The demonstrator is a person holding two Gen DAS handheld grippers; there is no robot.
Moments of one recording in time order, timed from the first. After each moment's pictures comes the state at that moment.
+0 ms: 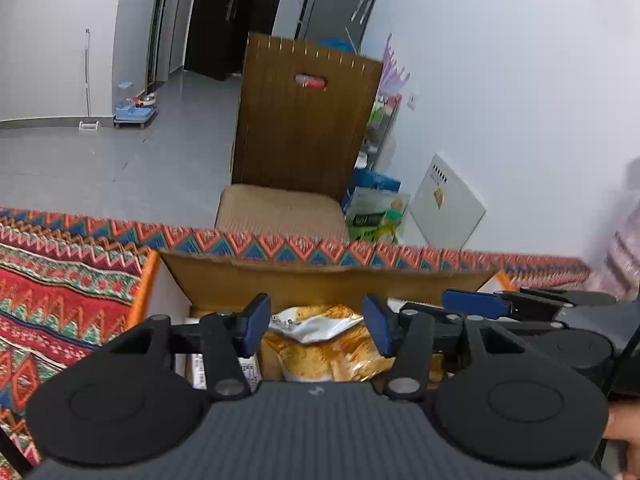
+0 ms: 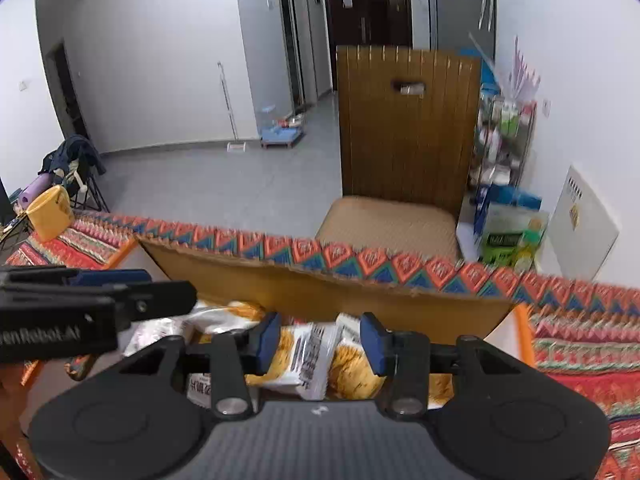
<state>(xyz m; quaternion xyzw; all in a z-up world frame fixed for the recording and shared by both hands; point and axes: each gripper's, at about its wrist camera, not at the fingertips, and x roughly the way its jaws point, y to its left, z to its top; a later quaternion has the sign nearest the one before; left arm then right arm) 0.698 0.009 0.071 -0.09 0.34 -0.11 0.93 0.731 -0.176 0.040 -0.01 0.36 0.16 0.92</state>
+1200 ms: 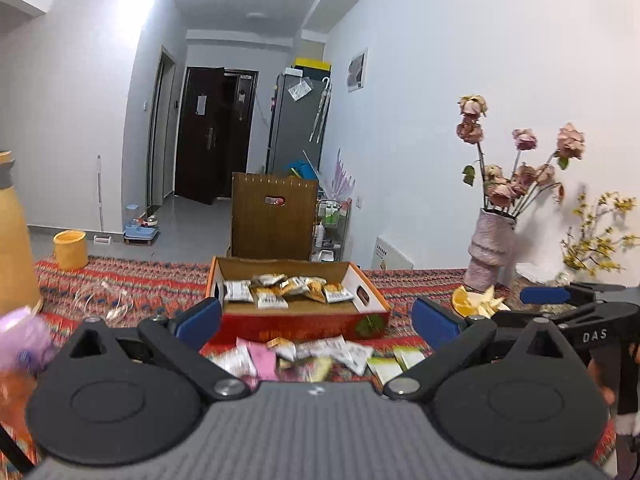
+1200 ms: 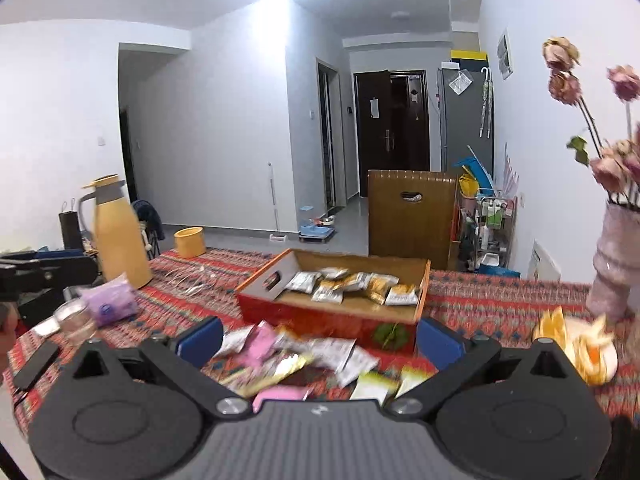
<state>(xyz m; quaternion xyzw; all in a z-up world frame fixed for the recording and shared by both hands) 0.211 0.009 0.177 -0.05 0.15 -0.12 0.98 0.259 -0.287 0.166 0.01 0.20 0.20 0.96</state>
